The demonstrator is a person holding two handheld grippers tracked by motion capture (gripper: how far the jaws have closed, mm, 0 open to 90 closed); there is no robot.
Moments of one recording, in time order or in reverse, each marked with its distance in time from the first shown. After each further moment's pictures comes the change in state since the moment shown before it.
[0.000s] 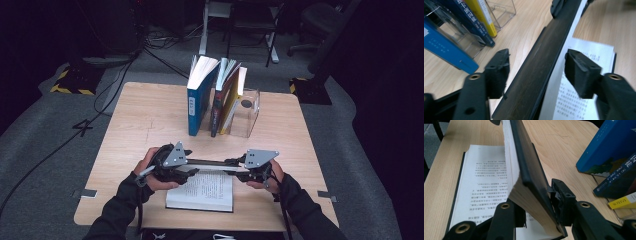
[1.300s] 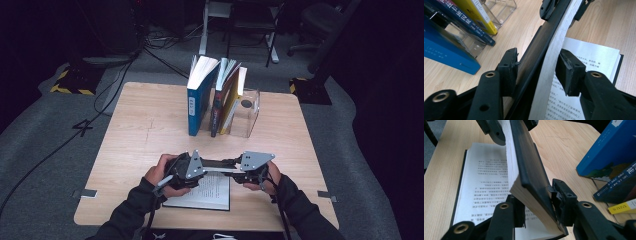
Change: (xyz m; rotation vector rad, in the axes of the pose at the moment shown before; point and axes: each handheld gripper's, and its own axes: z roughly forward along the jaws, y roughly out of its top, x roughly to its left) left arm -0.032 0.023 0.017 0.098 0.114 0.052; right arm 0.009 0.007 0.007 0.002 -0.026 -0.027
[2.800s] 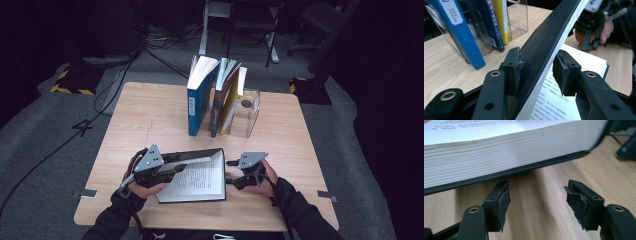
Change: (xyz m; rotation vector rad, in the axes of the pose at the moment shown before) left arm 0.033 -0.069 -0.036 -0.340 -0.065 -0.319; right arm -0.008 -0.047 0.028 0.101 0.051 0.151
